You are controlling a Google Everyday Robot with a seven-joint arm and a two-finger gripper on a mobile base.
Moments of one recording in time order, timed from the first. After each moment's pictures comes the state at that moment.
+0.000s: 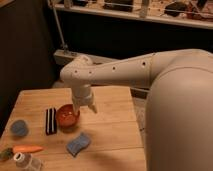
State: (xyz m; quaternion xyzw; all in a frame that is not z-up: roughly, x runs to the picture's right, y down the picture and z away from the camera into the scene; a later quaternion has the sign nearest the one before) arm -0.104 0.102 0.703 -0.26 0.23 0.64 0.68
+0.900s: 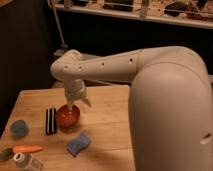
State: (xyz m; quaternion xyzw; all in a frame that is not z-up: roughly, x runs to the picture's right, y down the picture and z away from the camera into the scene) arm -0.153 0.063 0.716 -0.25 0.22 0.59 0.74
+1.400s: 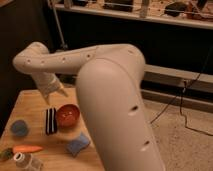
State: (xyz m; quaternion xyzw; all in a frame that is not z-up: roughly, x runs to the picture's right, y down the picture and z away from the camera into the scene) arm -0.284 0.040 0.720 -0.26 0.18 0.48 0.82
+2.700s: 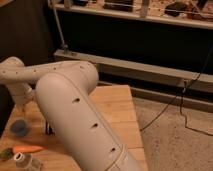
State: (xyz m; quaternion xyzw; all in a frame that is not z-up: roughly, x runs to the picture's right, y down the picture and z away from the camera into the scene) arm -0.398 0.109 0.766 -0.36 0.14 0.33 0.86
